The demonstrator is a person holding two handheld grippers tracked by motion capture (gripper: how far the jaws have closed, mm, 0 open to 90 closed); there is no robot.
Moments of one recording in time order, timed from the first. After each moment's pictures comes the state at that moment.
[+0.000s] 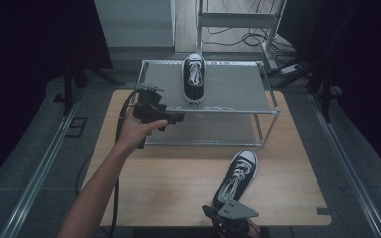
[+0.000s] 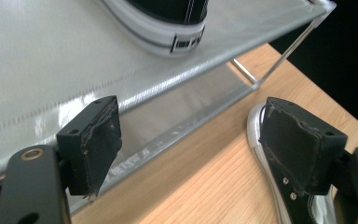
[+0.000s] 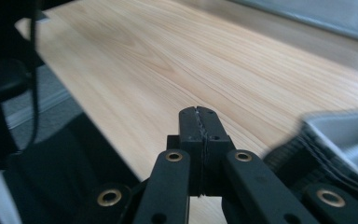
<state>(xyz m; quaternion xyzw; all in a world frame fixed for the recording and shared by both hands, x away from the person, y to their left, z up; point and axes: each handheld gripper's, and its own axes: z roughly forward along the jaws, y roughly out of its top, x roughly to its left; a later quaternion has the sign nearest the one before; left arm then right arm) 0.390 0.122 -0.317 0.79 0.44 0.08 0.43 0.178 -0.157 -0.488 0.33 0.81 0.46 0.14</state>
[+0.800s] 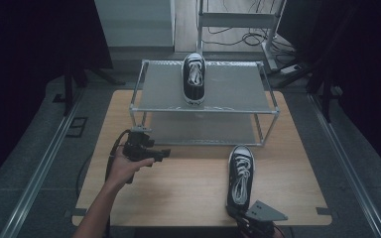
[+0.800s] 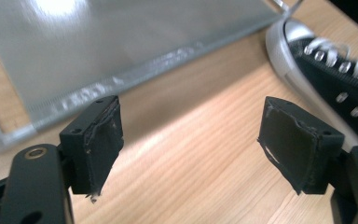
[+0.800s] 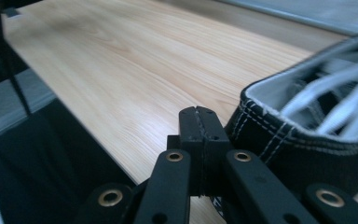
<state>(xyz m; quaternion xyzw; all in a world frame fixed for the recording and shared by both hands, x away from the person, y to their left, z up) 0.338 0.152 -0.419 0.80 0.45 0.07 0.39 0.172 -0.222 -0.491 0.35 0.80 0.46 0.16</state>
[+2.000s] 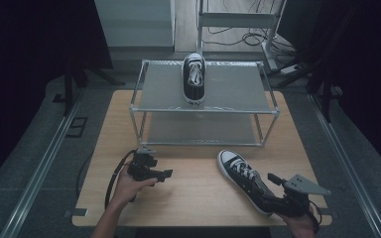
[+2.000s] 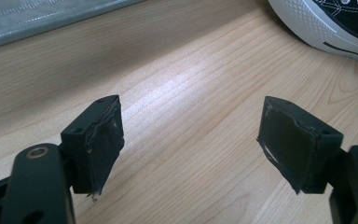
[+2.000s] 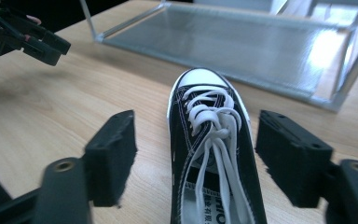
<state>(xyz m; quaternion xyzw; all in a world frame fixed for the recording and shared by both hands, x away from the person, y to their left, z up) 0.314 0.147 -0.472 0.81 0.46 0.04 0.37 0.226 -0.295 -0.440 0.41 0.75 0.48 0.19</state>
